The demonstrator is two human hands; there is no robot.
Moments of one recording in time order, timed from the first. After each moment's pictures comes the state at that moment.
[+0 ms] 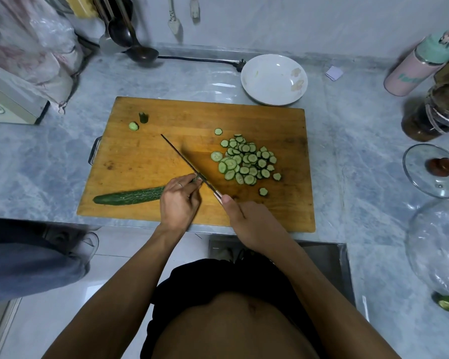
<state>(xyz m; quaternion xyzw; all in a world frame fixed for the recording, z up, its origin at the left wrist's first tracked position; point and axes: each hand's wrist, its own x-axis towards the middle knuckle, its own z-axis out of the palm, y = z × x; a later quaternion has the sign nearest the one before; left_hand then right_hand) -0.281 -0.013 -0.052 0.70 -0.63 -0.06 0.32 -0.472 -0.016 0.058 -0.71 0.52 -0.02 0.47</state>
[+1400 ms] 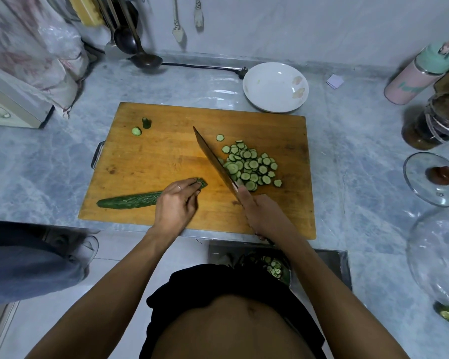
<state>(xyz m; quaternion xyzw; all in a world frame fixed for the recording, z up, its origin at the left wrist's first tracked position) -0.268 -0.012 -0.045 0.68 -0.67 -0.06 0.31 -0.482 -0.049 0.040 -0.66 0.57 -0.05 0.49</state>
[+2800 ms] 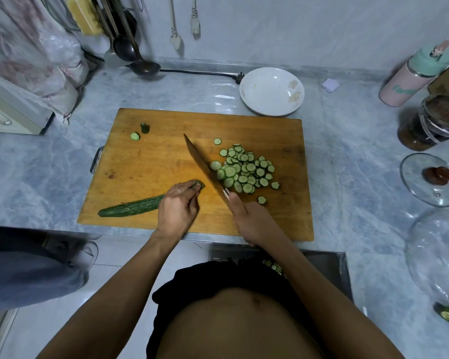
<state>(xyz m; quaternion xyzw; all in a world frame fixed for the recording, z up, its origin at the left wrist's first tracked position) -0.279 -0.016 -0.048 0.70 -0.64 -0.07 0.30 -0.474 -0.038 0.034 -0.67 0.55 -0.05 0.49</state>
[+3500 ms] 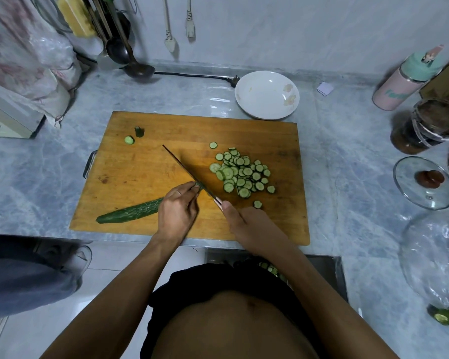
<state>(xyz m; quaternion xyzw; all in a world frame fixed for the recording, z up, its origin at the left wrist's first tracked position) -0.285 -0.025 -0.047 0.70 -0.64 -0.07 0.30 -0.481 -0.034 0.059 -0.71 0.52 -0.05 0.48</state>
